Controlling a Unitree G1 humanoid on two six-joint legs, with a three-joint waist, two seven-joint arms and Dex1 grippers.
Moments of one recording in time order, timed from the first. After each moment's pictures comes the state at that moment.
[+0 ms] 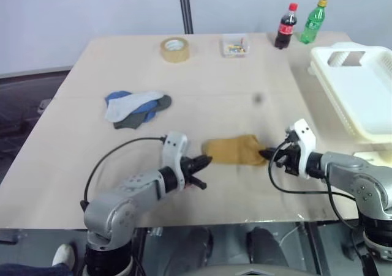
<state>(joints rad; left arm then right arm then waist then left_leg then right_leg) -0.10 0.27 0.04 -0.64 -0.58 1.22 -0.34 -0.25 -0.56 -0.06 -0.46 0.64 1.19 0.50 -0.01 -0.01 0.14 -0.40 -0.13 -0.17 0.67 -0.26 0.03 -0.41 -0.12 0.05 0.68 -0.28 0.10</state>
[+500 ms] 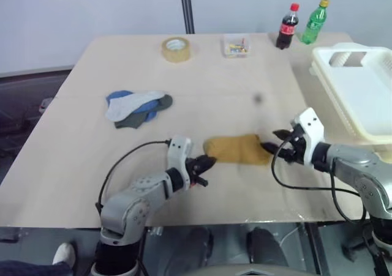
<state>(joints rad) -0.10 0.26 0.00 -0.53 -0.55 1.03 -0.36 -0.29 -0.62 0.03 -0.51 0.52 0.95 0.52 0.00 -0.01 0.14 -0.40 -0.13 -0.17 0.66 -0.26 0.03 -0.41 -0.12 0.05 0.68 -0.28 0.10</state>
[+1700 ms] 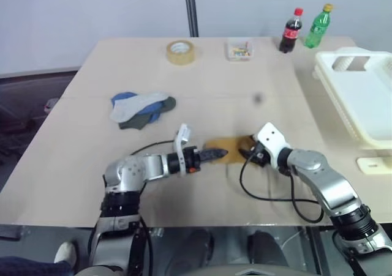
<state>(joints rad) -0.43 0.29 0.14 0.06 -0.88 1.37 -0.63 -0.32 -0.49 0.30 -0.27 0.12 0.63 0.52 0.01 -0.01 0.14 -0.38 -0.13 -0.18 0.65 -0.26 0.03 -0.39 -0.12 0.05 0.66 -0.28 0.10</state>
